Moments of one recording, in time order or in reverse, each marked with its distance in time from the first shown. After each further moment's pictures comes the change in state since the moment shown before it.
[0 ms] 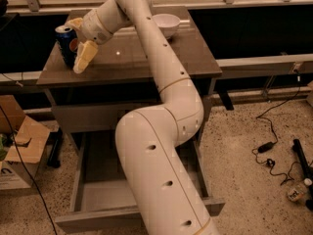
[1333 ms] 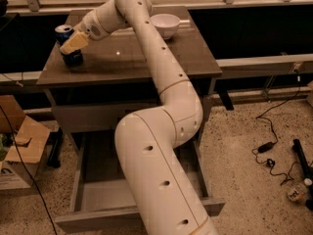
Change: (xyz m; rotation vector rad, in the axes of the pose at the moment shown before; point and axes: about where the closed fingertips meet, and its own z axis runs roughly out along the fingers) arm 0.014 -0.052 0.004 0.197 -0.028 0.410
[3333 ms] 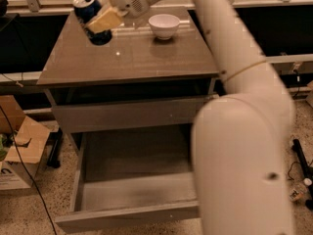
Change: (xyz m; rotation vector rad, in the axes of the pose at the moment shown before) arm -0.049 0.113 -0.175 -0.164 -0.030 -0.271
